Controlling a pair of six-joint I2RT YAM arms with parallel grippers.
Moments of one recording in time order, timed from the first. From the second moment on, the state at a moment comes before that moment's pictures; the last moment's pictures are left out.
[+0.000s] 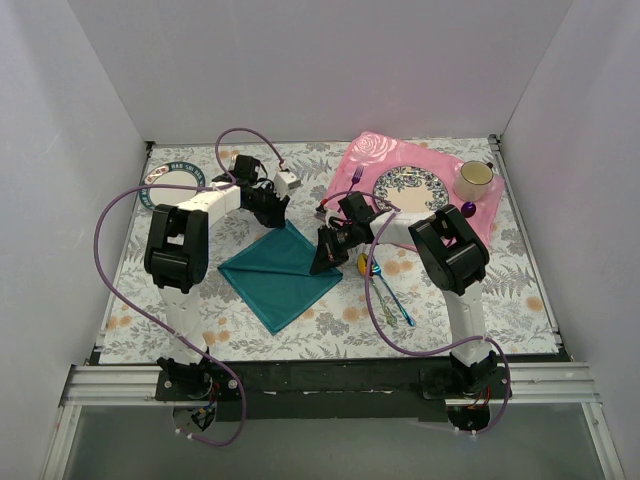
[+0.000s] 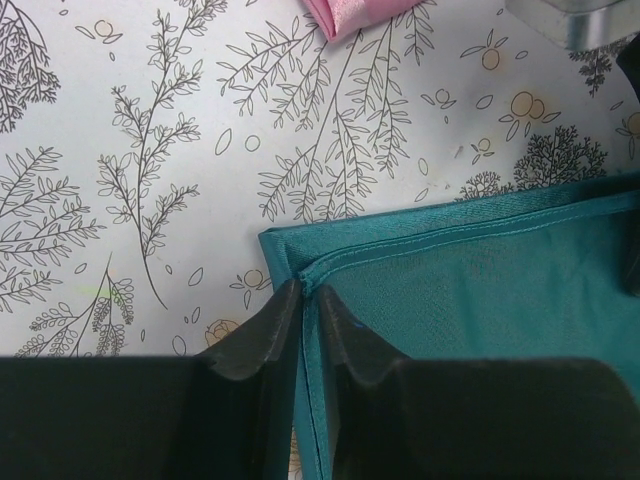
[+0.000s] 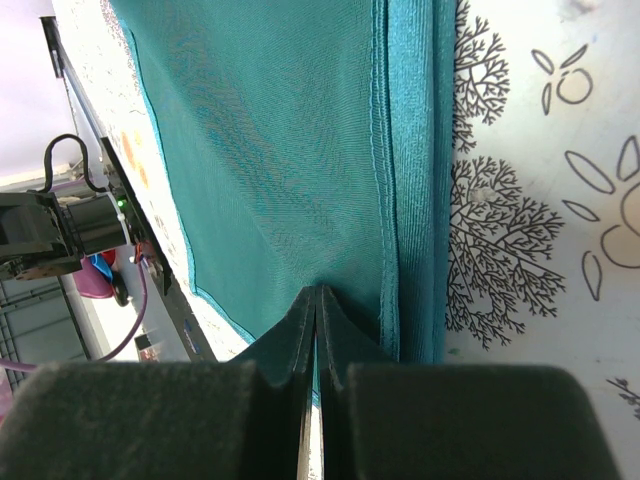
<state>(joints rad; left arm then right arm) -0.24 2.05 1.47 -0.47 0.57 0.58 0.61 2.13 1.28 -0.15 -0.83 0.45</state>
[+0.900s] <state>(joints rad) -0.25 2.05 1.45 -0.45 0.59 0.56 0.61 2.13 1.28 -0.15 -0.84 0.45</state>
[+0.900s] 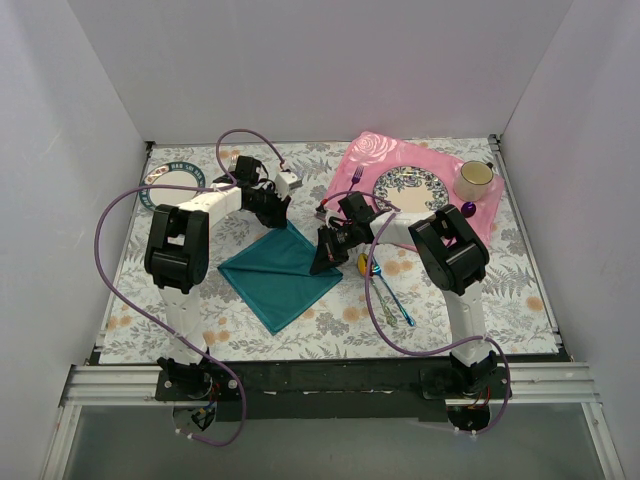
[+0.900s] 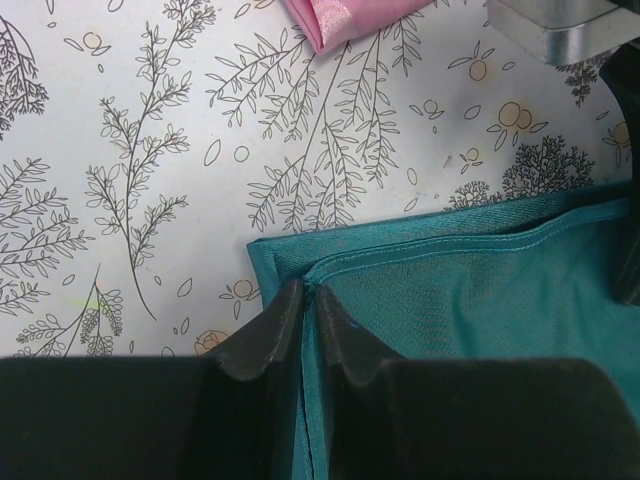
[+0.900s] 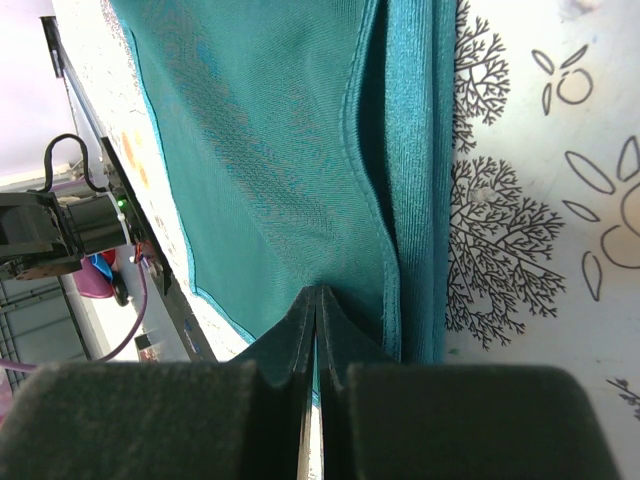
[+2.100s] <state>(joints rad) -0.25 2.05 1.43 -0.36 0.58 0.52 0.61 2.11 1.28 -0.06 -0.86 0.48</state>
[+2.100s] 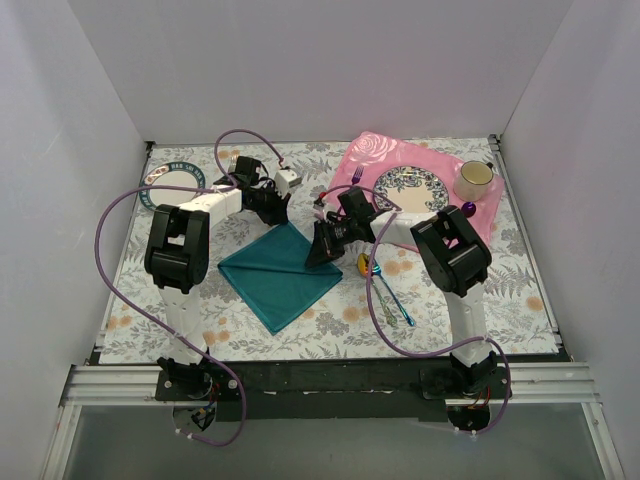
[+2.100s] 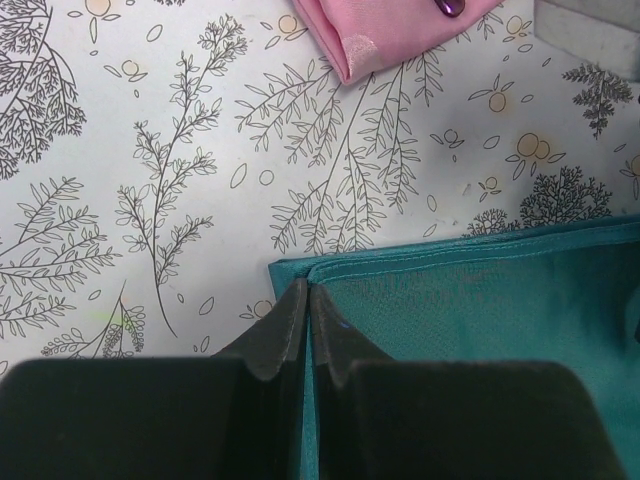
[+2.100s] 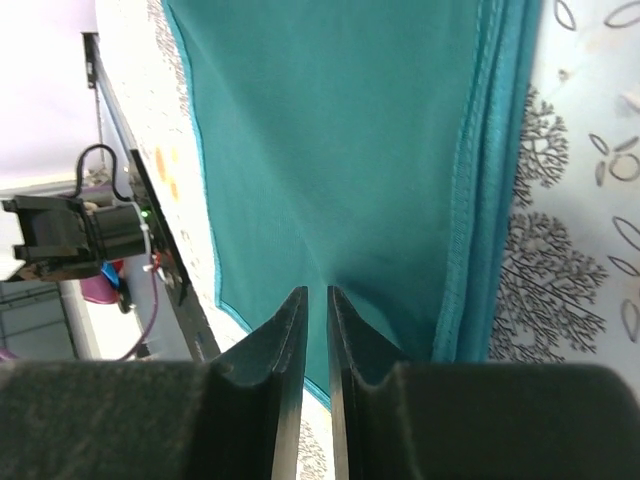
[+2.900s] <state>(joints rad) -0.12 1.92 1.36 -0.34 0.72 0.32 0.62 2.15 1.21 0.04 -0.90 0.61</state>
